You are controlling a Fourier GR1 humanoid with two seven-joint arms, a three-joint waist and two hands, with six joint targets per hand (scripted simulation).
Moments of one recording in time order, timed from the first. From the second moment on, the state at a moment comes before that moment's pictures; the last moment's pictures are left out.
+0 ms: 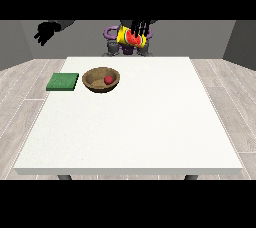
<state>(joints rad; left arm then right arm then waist) -0.93 0.10 -0.47 -0.87 -0.98 0.27 0.47 -0.28 -0.40 -0.41 -1.06 -0.35 0.28 -0.03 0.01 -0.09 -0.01</state>
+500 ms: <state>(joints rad) -0.90 0.13 0.02 -1.12 -0.33 0.17 0.26 -0.27 -0.34 -0.42 -1.05 -0.32 0.18 -0.06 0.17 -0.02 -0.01</state>
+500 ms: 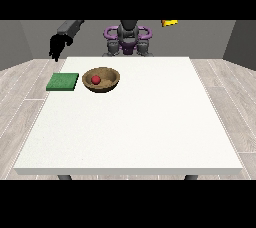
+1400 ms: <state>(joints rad) -0.82 0.45 0.36 -1.19 0.17 -0.29 0.18 -0.37 -0.23 -0.40 -0.80 -0.30 0.14 -0.31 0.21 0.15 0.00</state>
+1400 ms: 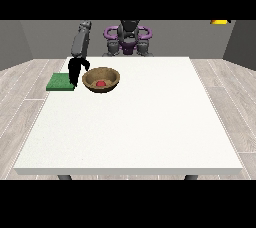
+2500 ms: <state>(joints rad) -0.77 0.59 0.44 -1.30 0.30 -0.34 0.23 -0.52 -0.20 -0.39 -0.60 -0.27 0.09 -0.48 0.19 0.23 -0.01</state>
